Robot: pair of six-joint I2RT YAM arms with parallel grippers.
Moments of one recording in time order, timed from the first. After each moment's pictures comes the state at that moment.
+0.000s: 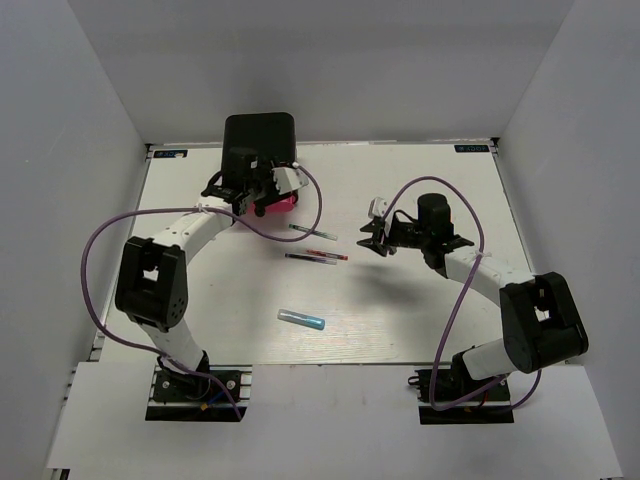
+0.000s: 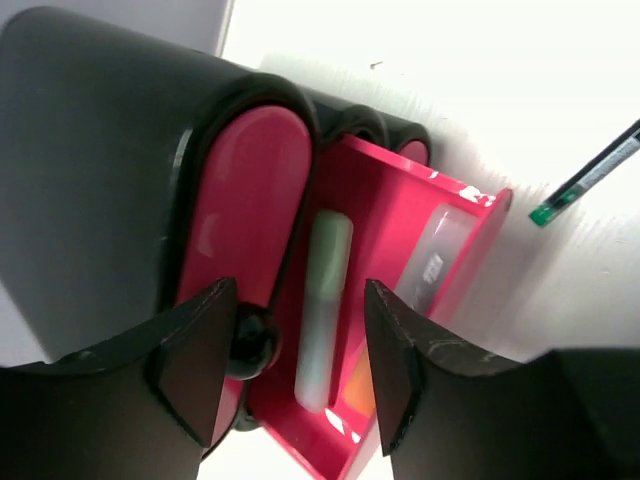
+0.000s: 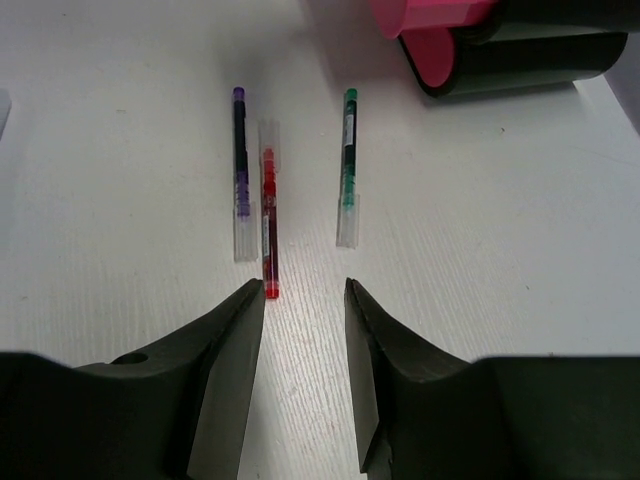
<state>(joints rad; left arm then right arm) -0.32 1.72 1.26 -0.13 0.20 1.00 0.35 1.43 0.72 0.26 -0.84 -0.61</state>
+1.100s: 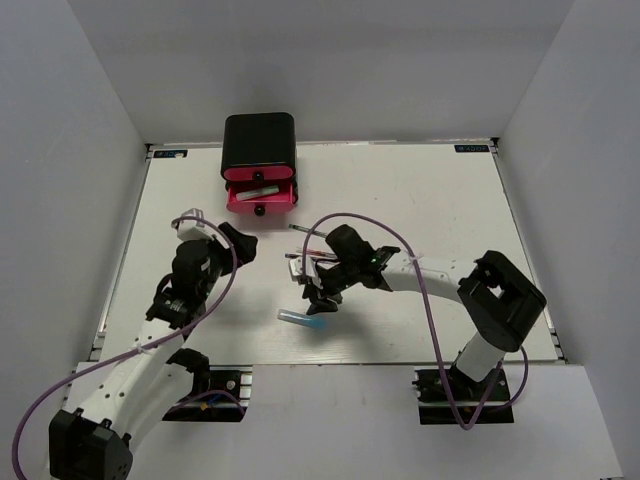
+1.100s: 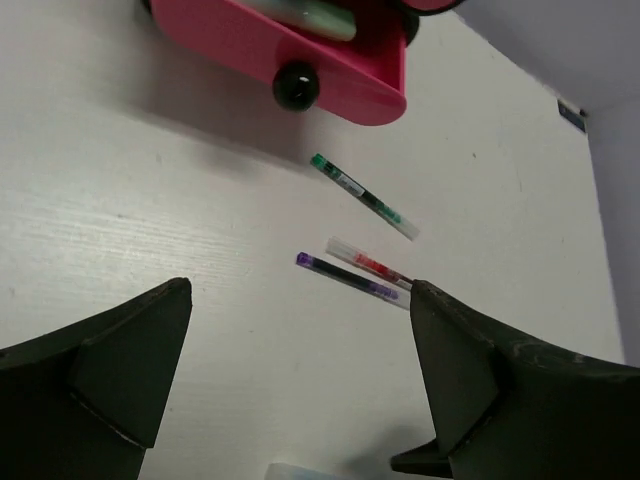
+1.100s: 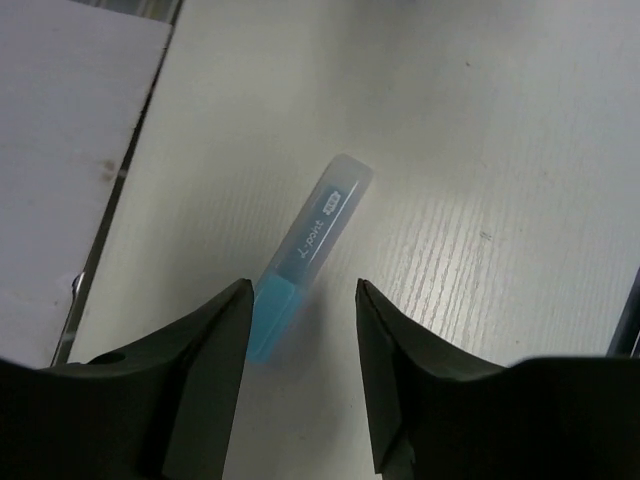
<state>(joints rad) -0.33 0.76 0.49 -0.06 -0.11 -0.58 0.88 1.64 0.94 -0.14 -0.82 -0.68</state>
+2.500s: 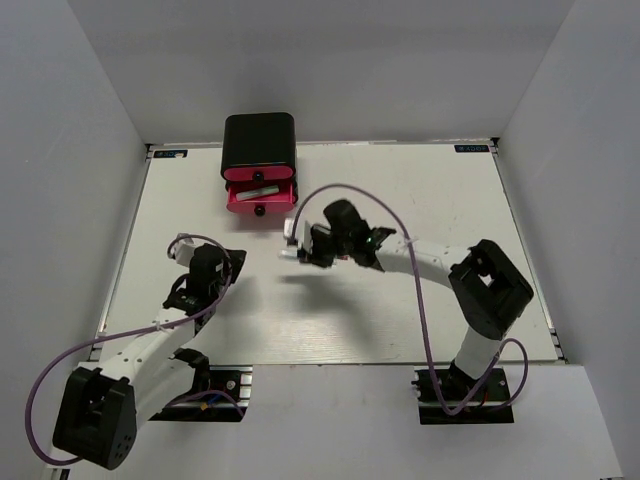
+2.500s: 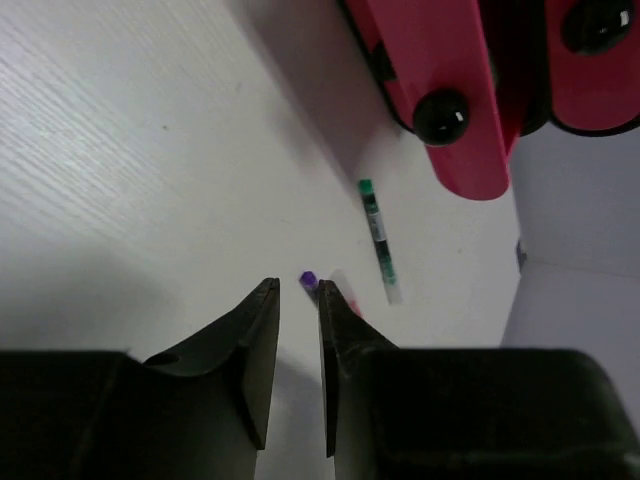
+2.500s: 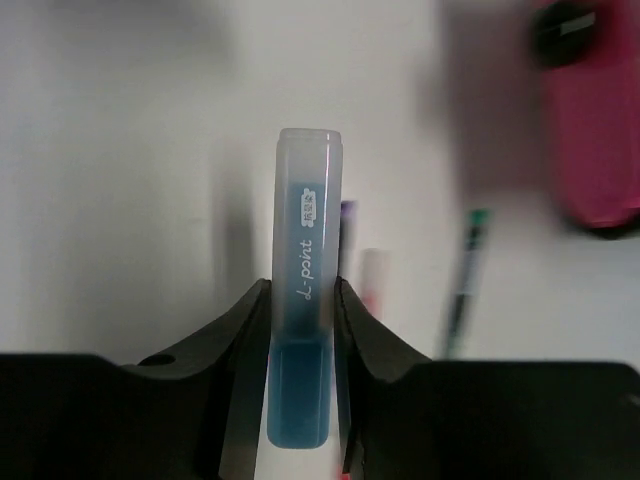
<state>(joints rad) -0.33 0.92 0.36 0.02 -0.28 -1.24 0.85 1.73 1.06 -0.01 -0.45 -0.61</state>
